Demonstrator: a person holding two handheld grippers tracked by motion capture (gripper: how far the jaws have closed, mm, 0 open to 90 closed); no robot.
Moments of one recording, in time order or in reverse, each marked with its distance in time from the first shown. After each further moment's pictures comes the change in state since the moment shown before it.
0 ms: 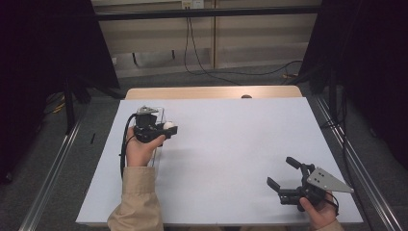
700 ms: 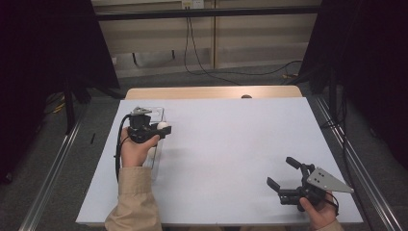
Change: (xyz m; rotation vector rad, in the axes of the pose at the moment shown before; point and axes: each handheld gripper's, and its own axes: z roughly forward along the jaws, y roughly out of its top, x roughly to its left) left arm 0.011 -0.005 -0.007 -0.015 0.044 -0.022; right arm 0.000 0.000 0.000 0.000 0.001 0.001
